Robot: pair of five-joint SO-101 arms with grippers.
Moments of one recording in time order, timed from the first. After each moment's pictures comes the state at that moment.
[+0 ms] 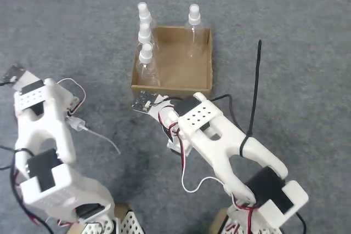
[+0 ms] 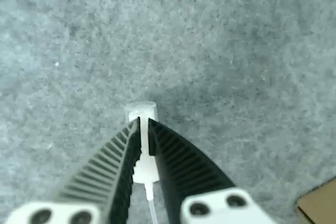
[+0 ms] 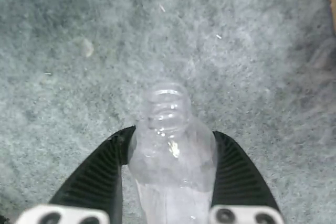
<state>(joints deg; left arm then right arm) -33.0 7.9 26.6 59.3 35.6 -41.8 -1.4 28.4 69.8 25.0</state>
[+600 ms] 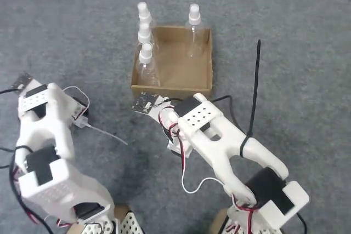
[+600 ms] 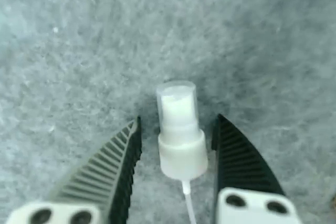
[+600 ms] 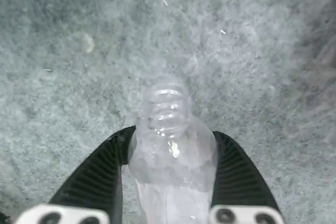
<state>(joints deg) -33.0 10.3 29.1 60.2 35.1 -41.8 -1.4 28.6 69.8 25.0</state>
